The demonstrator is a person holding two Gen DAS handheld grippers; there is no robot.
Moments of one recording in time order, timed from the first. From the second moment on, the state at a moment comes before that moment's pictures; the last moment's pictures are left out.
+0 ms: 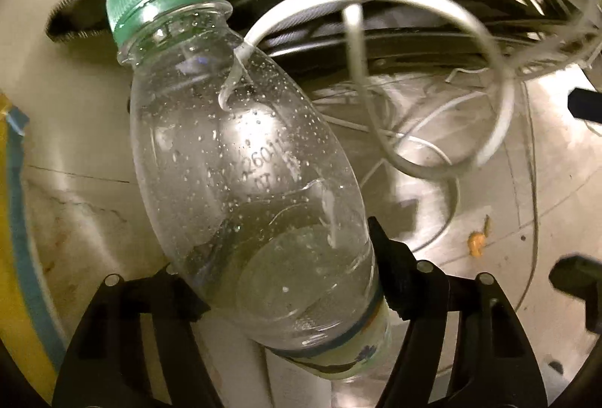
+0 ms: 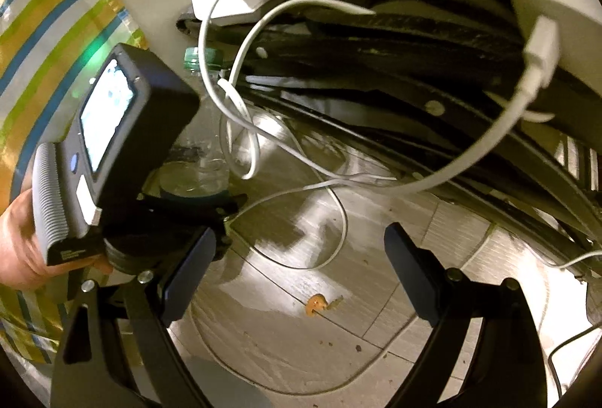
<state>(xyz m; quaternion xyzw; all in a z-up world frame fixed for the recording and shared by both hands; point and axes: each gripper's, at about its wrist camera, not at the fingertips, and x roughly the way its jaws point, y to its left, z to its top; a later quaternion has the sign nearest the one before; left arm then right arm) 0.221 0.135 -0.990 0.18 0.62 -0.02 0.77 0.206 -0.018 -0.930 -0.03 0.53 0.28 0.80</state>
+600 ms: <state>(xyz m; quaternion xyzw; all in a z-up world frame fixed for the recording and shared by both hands) 0.200 0.113 -0.883 0.24 0.60 -0.06 0.76 0.192 -0.024 -0.820 -0.03 0.52 0.26 0.81</state>
